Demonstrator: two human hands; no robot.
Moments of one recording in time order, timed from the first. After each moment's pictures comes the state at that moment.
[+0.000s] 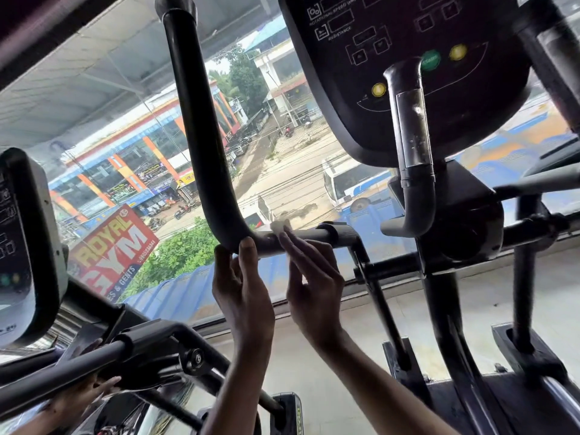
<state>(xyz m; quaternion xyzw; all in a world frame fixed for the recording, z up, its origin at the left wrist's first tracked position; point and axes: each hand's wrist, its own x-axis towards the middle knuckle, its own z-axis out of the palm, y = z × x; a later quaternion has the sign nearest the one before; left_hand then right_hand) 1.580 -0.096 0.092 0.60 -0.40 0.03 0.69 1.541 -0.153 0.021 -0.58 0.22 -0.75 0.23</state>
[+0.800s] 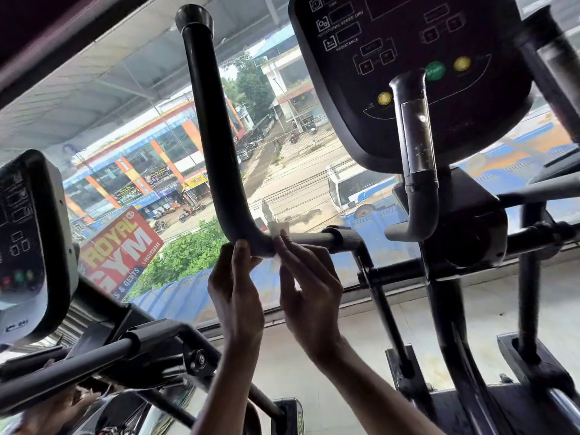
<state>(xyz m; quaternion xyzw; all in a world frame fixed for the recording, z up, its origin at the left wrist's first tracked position) 1.591 -0.083 0.106 0.60 -0.43 0.01 0.67 1.538 -0.136 0.036 -0.57 0.20 -0.76 0.22</state>
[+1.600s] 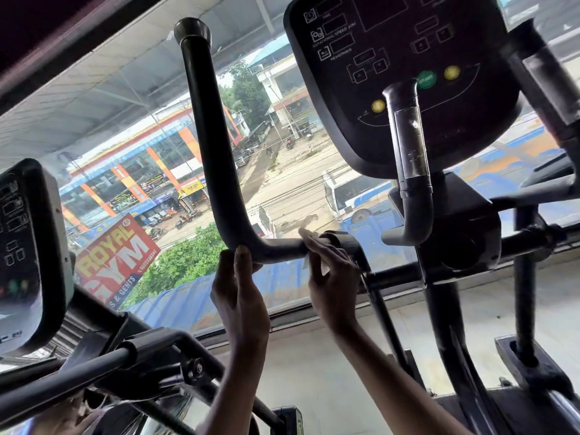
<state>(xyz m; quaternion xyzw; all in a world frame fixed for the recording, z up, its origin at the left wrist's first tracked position) 1.589 -0.087 0.102 0.62 -0.43 0.05 0.66 1.537 -0.184 0.009 -0.56 0.32 -0.70 0.30</state>
